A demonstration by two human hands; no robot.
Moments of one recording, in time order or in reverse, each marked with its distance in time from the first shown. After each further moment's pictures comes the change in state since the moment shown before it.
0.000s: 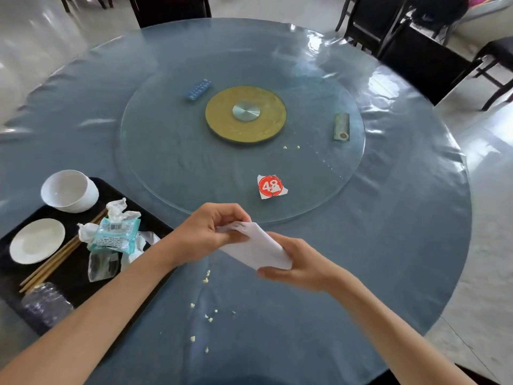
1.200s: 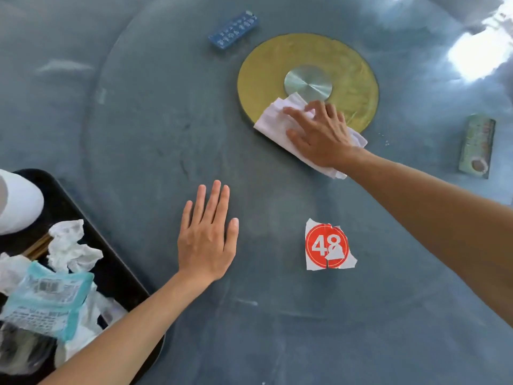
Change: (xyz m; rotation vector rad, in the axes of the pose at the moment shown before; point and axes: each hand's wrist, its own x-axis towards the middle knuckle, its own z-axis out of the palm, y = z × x) left_hand 0.210 -0.254 -0.076 1.000 0.628 -0.346; right_hand 0.468 0.179 -0.174 -1.000 0.265 -0.055
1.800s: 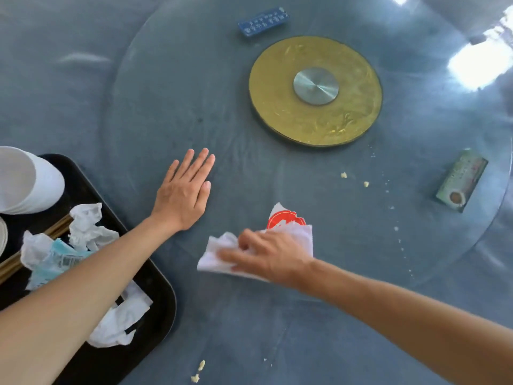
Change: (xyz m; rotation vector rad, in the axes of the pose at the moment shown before) left_hand 0.053 -0.083 -0.027 -0.013 -0.051 0.145; right_hand -0.184 -0.153 0.018 0.047 -0.206 -0.615
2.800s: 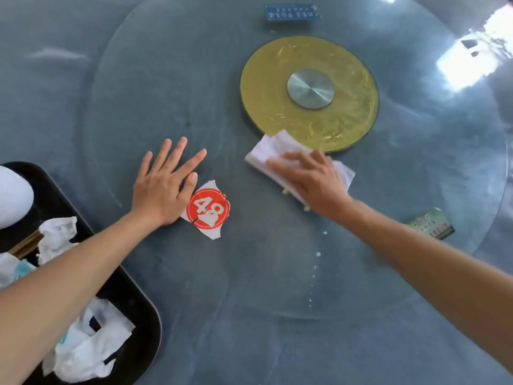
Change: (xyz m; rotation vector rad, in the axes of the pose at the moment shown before) left_hand 0.036 -0.021 0.003 0.073 0.021 -0.076; right_hand 0.019 0.164 -0.014 0.011 0.398 0.348
